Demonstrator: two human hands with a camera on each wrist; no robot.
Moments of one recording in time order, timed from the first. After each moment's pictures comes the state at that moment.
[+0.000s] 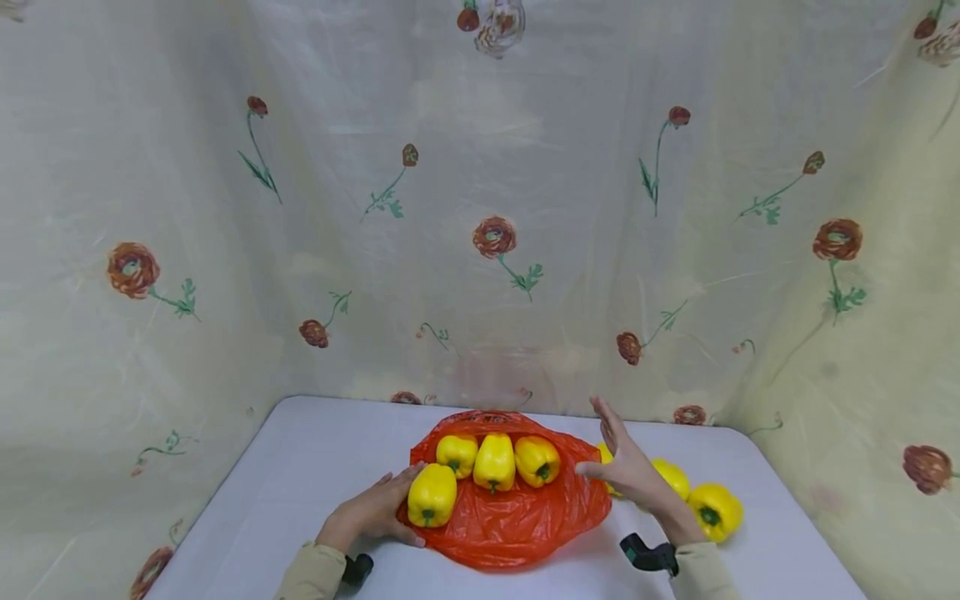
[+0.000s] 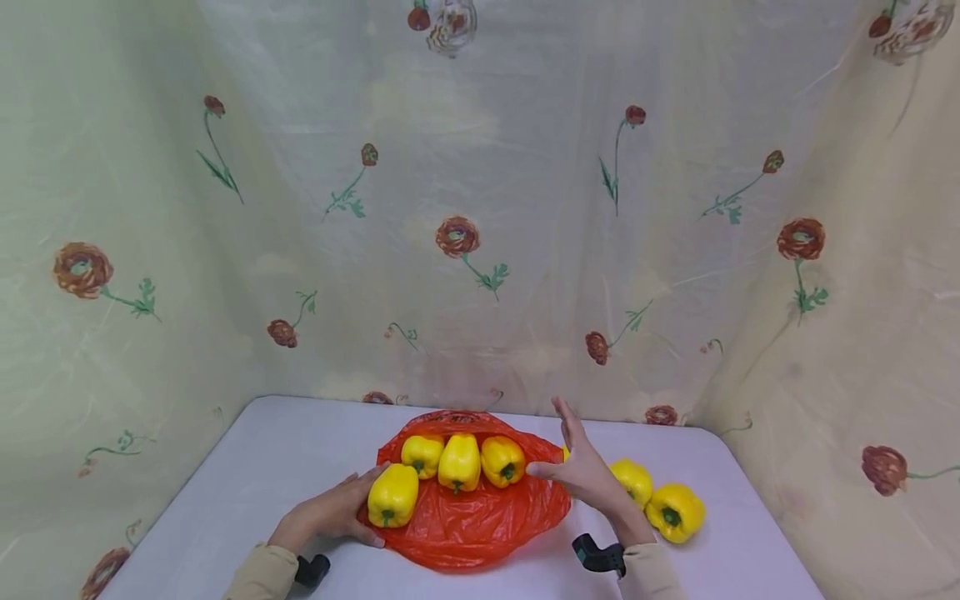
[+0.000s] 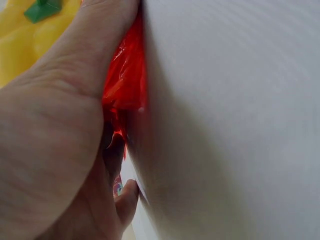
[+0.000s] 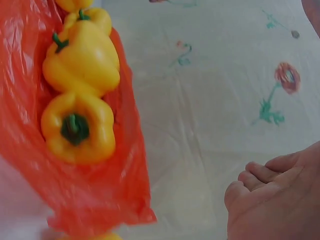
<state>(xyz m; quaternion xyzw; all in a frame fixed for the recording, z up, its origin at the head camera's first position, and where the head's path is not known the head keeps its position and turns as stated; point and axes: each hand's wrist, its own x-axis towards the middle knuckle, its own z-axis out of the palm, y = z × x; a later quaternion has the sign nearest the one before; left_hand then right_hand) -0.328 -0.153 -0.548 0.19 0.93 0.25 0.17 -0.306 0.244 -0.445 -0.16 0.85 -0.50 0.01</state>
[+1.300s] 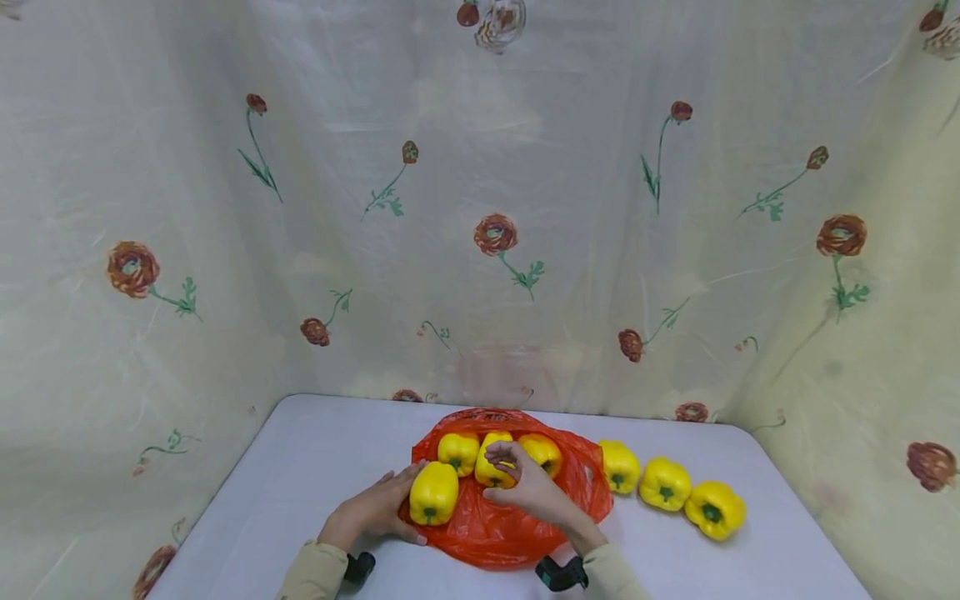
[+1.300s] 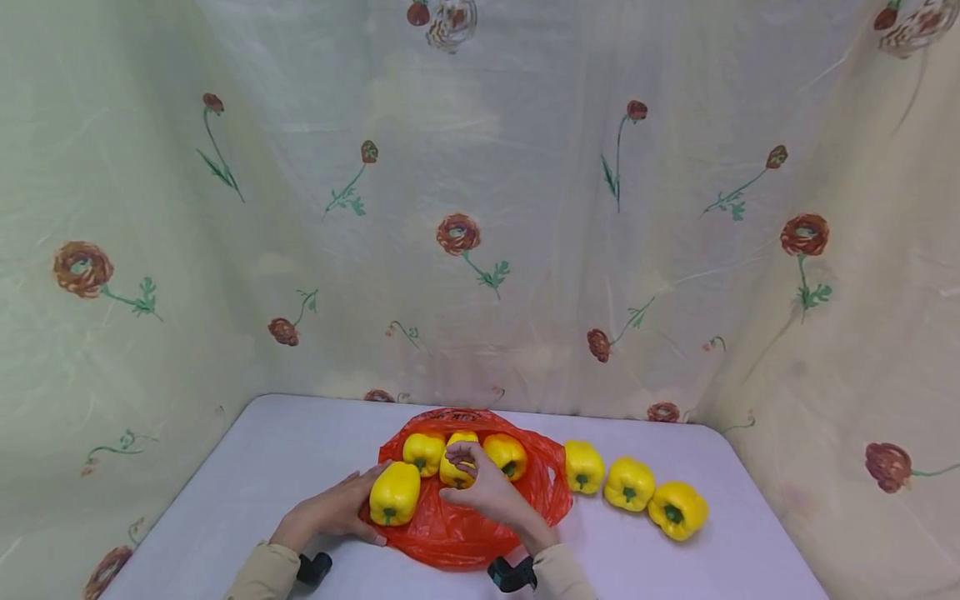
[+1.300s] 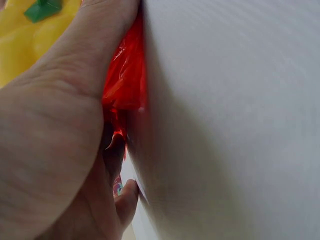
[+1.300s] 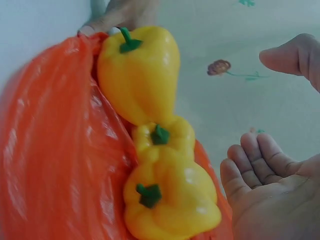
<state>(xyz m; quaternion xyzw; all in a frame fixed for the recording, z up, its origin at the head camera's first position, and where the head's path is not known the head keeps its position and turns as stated) -0.329 -0.154 -0.553 0.20 0.94 0.24 0.17 -0.307 0.131 -0.490 -0.20 0.77 -0.59 0.15</state>
